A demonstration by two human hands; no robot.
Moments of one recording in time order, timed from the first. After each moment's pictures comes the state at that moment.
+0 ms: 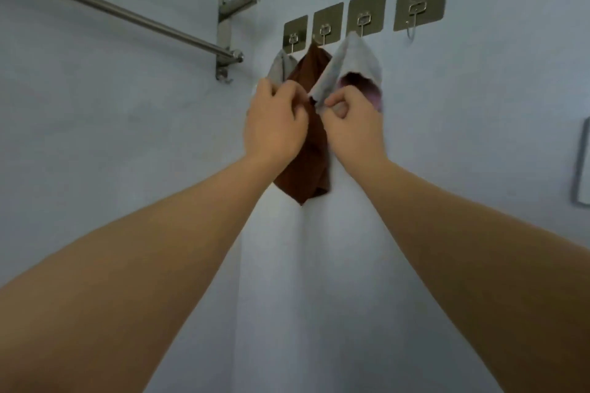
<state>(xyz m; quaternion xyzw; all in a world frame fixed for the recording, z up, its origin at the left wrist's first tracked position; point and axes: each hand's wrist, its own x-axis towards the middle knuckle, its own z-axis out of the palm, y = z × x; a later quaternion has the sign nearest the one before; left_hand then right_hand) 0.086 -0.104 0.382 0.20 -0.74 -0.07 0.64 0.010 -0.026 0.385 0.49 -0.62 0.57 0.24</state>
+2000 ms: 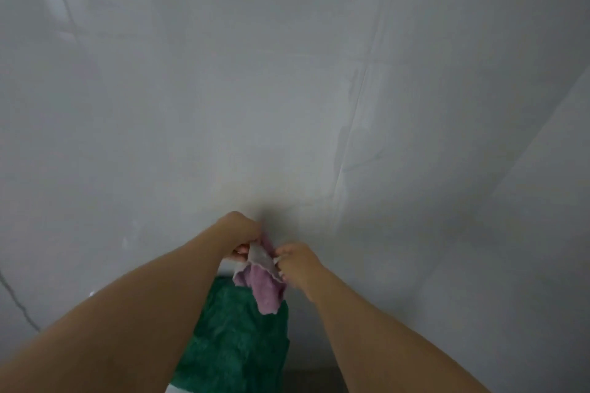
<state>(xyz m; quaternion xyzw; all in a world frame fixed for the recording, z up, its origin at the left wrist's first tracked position) 0.398 -0.234 0.023 0.75 -0.43 -0.47 0.16 0.276 -0.218 -0.019 0.59 -0.63 0.16 -0.49</state>
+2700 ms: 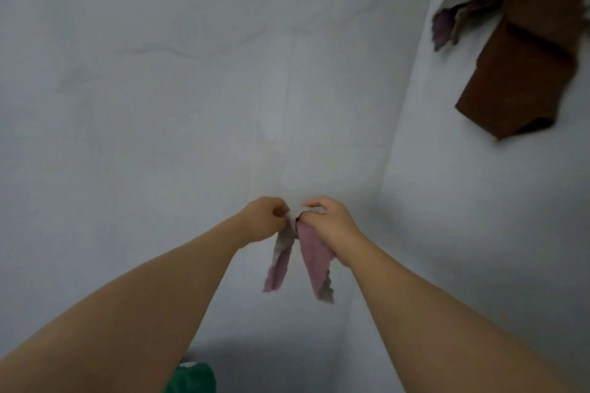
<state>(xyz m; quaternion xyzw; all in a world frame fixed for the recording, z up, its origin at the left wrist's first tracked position) 0.259 -0.226 0.152 0.49 -0.78 -0.30 0.25 0.127 -0.173 0.153 0.55 -0.64 0.46 -0.28</state>
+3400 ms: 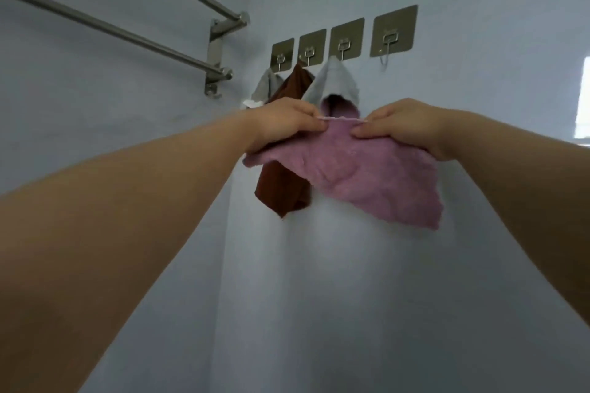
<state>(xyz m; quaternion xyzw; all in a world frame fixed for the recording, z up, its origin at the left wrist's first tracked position) 0.095 -0.073 0.429 0.08 -0.88 -0.33 0.33 -0.028 0.073 0.445 0.51 -0.76 0.39 0.04</state>
